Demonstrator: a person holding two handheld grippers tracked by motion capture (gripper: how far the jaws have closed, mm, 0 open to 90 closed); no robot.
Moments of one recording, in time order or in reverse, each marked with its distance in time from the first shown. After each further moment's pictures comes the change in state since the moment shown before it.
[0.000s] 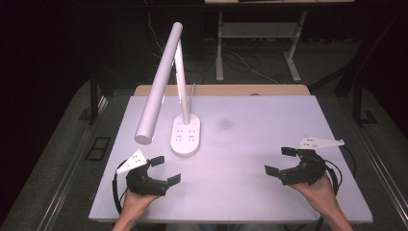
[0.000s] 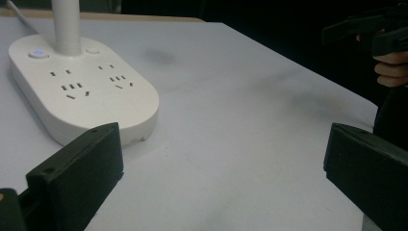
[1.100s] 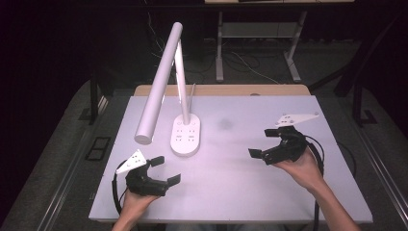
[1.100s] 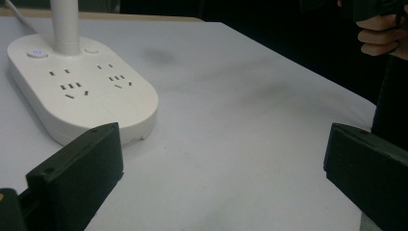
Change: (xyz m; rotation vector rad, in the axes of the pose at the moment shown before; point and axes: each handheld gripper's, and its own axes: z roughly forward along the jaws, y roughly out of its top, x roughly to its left) left arm 0.000 0.000 0.000 -0.002 -0.003 0.000; right arm 0.005 0.062 0.035 0.072 0.044 -0.088
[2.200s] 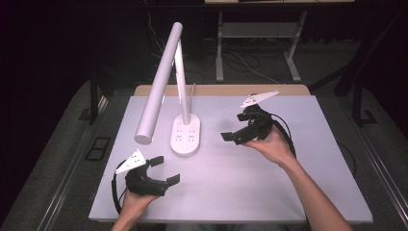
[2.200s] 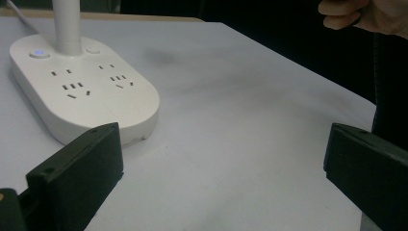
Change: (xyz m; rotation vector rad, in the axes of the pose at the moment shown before) left arm 0.001 0.000 -0.001 -0.001 0.000 -0.006; right arm 0.005 0.064 0.065 0.065 0.037 -0.058
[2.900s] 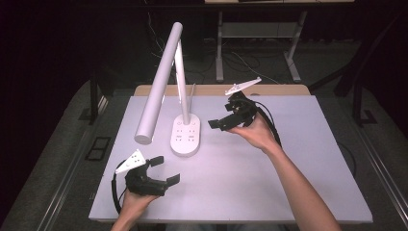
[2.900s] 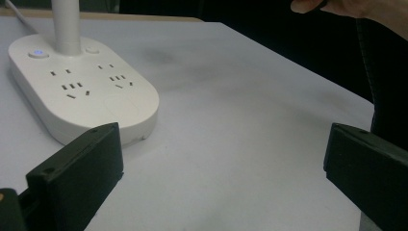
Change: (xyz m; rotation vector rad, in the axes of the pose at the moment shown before) left arm 0.001 0.000 0.000 0.000 -0.003 0.000; right arm -0.012 0.036 0.036 -0.002 0.001 0.016
